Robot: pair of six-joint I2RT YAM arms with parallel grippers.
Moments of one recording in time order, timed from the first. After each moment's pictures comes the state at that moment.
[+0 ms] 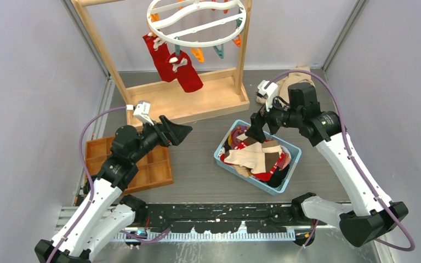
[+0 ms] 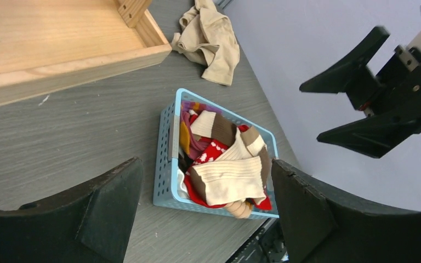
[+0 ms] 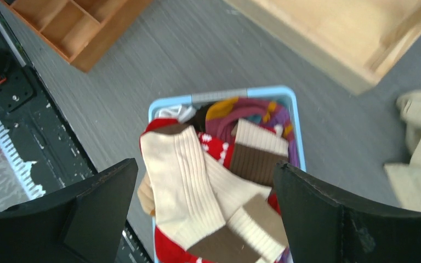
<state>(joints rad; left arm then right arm) -0.44 0.69 0.68 -0.09 0.25 -0.67 0.40 1.12 1.28 -0.75 -0.51 -0.26</state>
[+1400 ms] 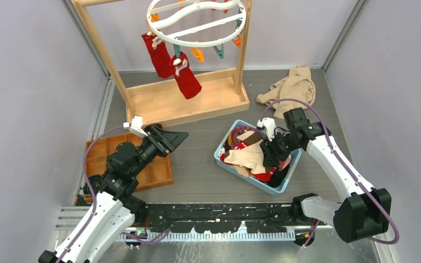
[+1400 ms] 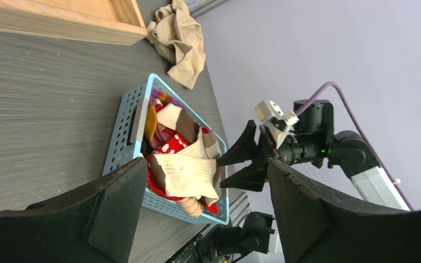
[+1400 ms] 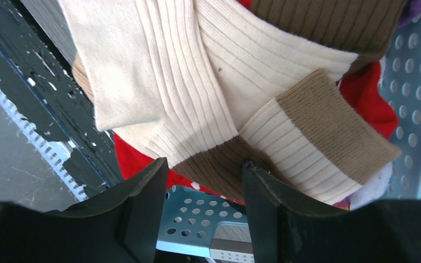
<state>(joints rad) -0.44 0.53 0.46 0.03 0.21 -1.05 0.22 1.15 0.94 -1.01 -0.54 -0.53</state>
